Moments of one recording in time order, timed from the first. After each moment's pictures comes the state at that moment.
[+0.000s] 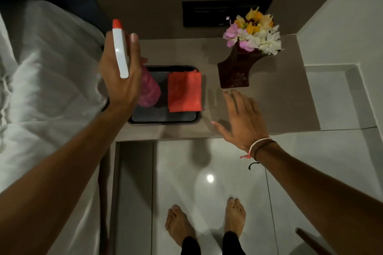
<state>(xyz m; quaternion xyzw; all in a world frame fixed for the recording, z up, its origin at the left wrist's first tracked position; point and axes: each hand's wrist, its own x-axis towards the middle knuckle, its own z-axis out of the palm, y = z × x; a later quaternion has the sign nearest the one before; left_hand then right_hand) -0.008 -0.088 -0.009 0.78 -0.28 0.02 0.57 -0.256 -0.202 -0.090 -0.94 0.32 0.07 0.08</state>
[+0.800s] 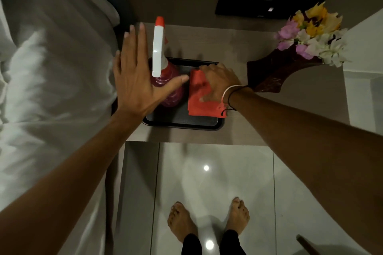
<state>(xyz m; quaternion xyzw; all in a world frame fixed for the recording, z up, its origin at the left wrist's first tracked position) 0.056 -0.060 -0.102 0.88 -0.39 -0.01 0.25 -0.063 -0.246 -0.131 -0.93 0.24 0.24 0.14</state>
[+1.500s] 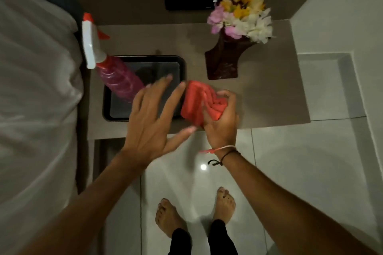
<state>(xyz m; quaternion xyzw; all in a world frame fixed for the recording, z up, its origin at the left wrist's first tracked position) -0.099 -0.059 -0.078 0.76 -0.61 0.04 0.23 -0.235 -0.166 -0.124 -0.64 0.50 -0.30 0.50</state>
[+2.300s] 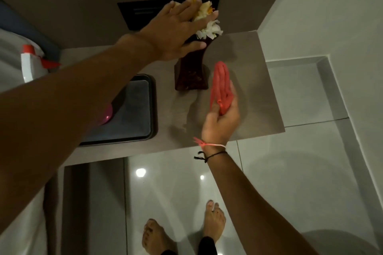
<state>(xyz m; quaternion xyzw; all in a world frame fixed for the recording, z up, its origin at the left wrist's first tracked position) -0.053 -0.316 -0.021 0.67 -0.74 -0.05 -0.03 -0.248 -0.235 -0.085 -0.52 0.46 -0.55 0.47</state>
